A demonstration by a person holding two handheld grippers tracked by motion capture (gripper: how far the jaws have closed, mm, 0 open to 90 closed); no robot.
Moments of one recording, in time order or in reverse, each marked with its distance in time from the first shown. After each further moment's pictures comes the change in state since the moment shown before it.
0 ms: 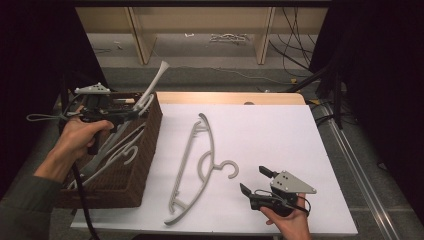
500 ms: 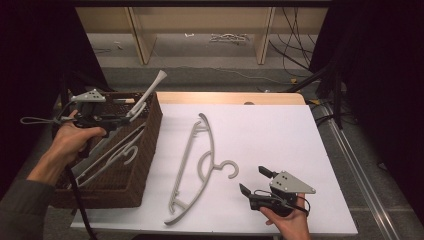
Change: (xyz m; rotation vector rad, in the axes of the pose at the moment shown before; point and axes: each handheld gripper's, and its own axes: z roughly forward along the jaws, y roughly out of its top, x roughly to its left) left arm 0.017 -0.018 -0.005 0.045 0.013 0.080; right arm 0.000 0.000 -0.001 0.018 -0.007 -0.012
